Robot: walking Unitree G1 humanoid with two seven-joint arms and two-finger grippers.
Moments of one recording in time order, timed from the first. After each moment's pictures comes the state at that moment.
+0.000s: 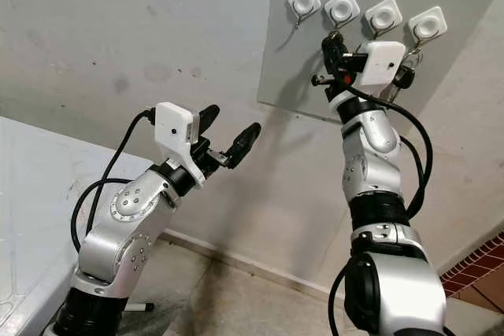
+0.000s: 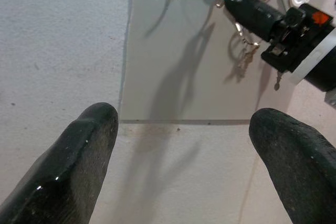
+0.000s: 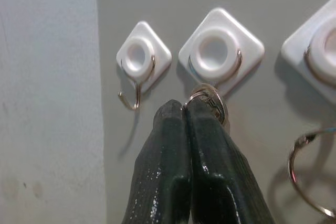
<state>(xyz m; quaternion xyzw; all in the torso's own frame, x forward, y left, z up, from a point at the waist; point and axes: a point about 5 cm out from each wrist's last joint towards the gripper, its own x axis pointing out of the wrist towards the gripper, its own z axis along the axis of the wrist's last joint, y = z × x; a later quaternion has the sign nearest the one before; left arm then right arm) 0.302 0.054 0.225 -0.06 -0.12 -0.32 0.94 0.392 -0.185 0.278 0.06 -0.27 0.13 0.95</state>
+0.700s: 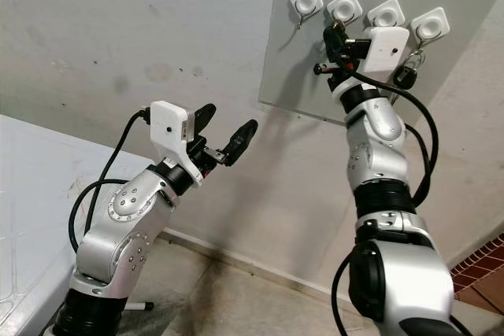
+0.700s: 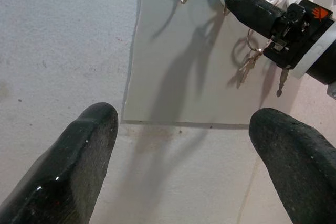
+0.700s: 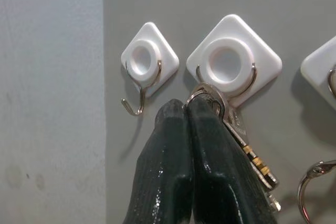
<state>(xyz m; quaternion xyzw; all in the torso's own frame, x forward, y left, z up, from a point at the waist) 0.301 0.055 0.225 -0.07 -0.12 -0.31 0.94 0.399 -0.187 0.288 0.04 -0.24 0.15 0.96</state>
